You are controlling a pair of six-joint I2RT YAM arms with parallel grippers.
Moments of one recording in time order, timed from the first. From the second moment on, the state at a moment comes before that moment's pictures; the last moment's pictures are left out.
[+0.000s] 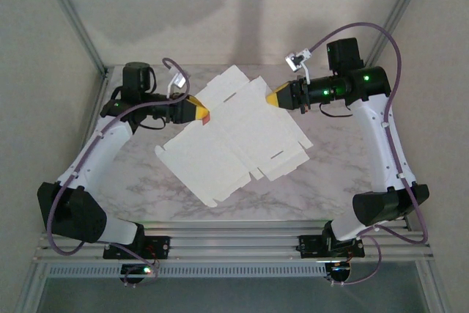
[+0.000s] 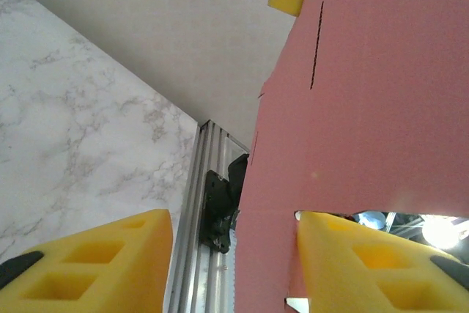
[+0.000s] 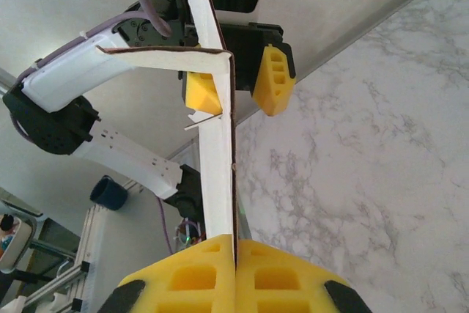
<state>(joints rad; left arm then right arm) -0.18 1.41 1.30 -0.43 1.43 -0.23 0.25 1.54 1.91 -1.28 -1.18 -0.28</state>
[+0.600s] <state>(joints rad) -0.21 1.44 1.28 -0.47 1.40 -0.20 0.24 1.54 1.91 -1.28 -1.13 -0.27</state>
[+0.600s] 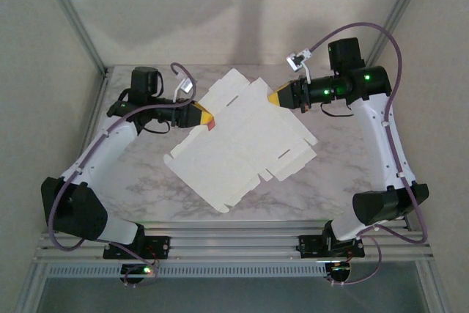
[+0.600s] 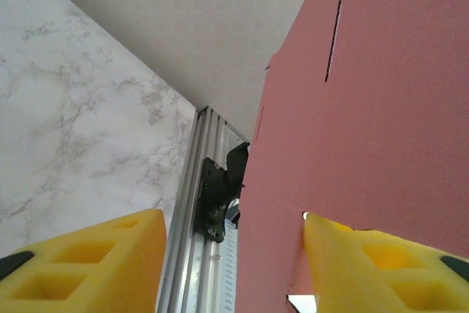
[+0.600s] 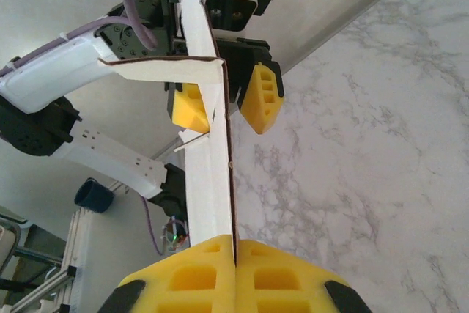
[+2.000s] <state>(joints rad) -0.18 1.41 1.28 -0.49 1.40 -0.20 0.22 1.56 1.91 -1.25 -1.14 -0.28</state>
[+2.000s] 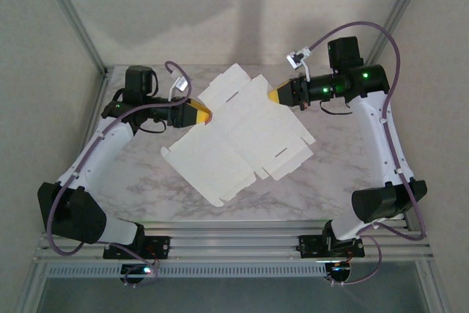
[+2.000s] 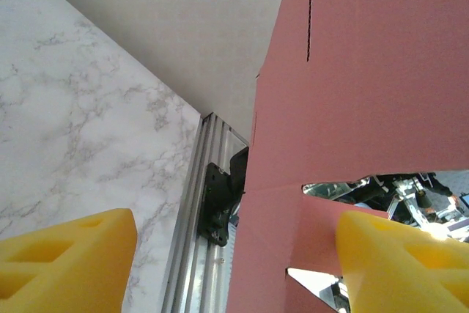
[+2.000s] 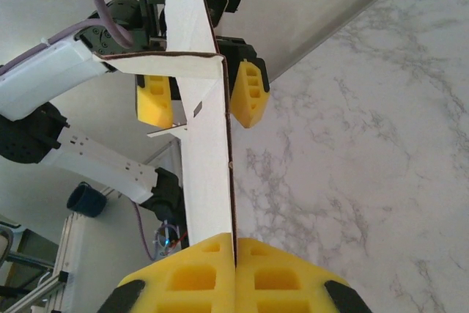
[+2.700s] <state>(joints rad) -0.21 1.42 1.27 -0.48 1.40 -0.20 0.22 1.56 1.91 -1.24 -1.16 -0.25</state>
